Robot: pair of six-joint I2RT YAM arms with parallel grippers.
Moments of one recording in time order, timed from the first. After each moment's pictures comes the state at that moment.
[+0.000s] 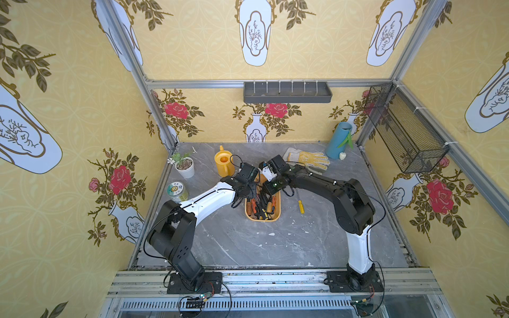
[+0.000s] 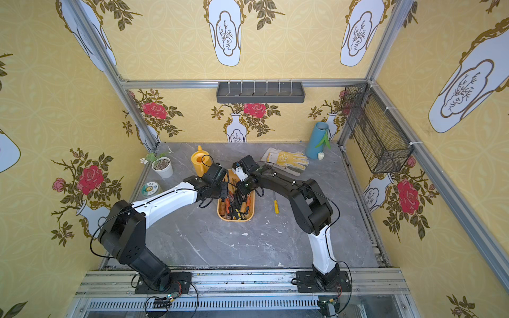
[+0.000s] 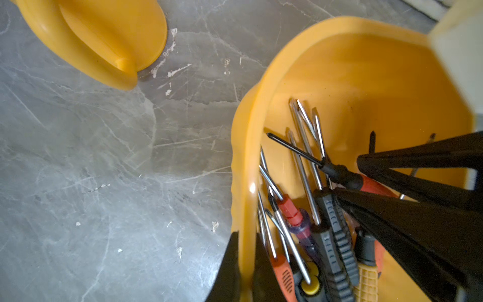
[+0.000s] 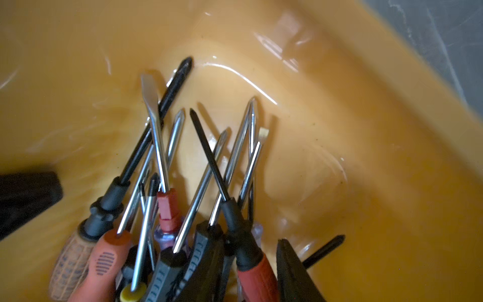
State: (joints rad) left arm -0.61 1.65 1.15 -0.56 -0.23 -0.52; right arm 0.63 2.04 1.54 -0.54 -0.21 0.04
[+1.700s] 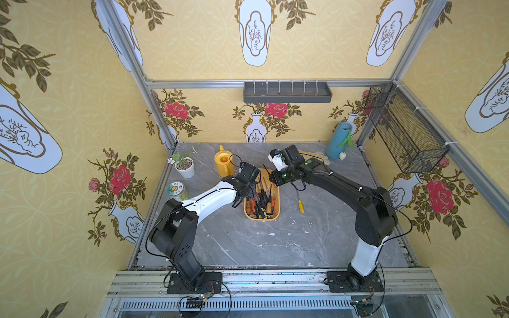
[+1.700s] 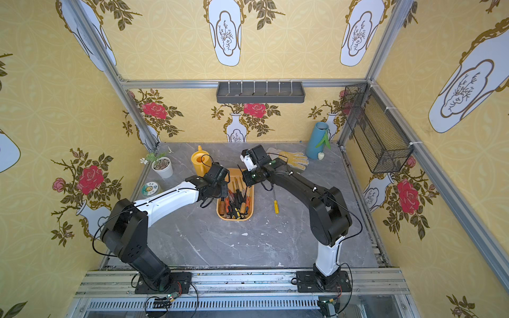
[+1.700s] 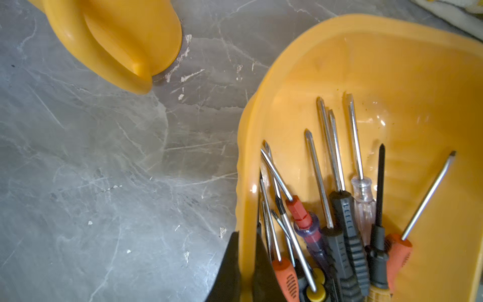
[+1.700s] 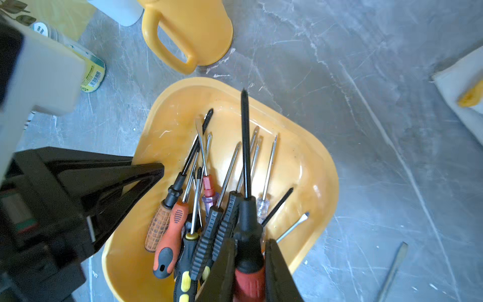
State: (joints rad) left arm -0.61 1.66 1.16 -0.56 -0.29 -0.54; right arm 0.57 1.81 1.52 -0.62 -0.20 0.17
